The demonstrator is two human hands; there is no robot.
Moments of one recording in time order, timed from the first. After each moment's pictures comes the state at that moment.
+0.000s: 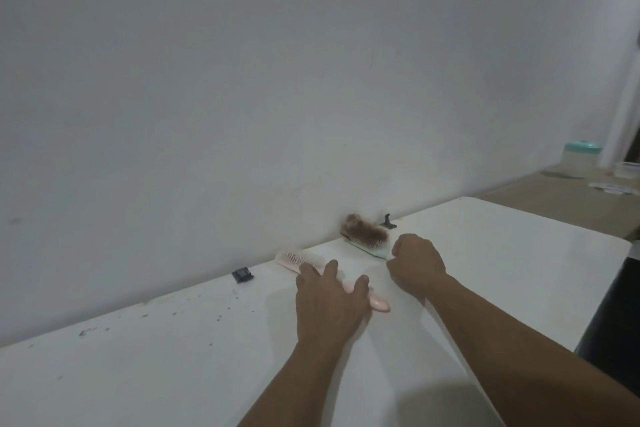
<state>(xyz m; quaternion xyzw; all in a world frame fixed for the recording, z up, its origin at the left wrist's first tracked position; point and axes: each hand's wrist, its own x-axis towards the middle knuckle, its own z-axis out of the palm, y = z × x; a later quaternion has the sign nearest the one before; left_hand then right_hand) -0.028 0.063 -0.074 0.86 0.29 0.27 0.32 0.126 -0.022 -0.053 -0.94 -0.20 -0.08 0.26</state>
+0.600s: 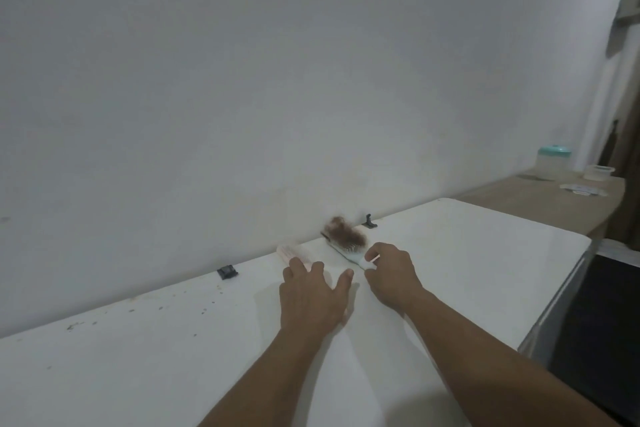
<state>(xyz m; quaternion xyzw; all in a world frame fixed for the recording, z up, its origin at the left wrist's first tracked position) -0.027 0.058 -0.077 0.89 0.28 0.27 0.22 0.094 -0.041 -0.067 -0.90 -0.25 -0.06 0.36</state>
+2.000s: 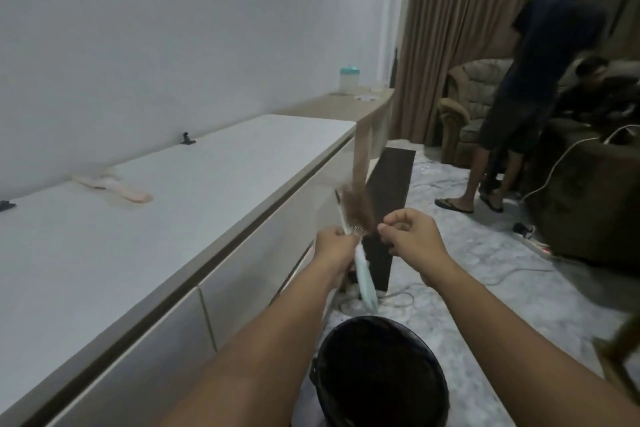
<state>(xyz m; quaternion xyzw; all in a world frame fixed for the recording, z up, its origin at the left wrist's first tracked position) -0.051 -0.262 -0.155 0.70 0.10 -0.04 0.71 -0.070 -0.397 -0.133 -0.80 0.04 -0.12 0.58</state>
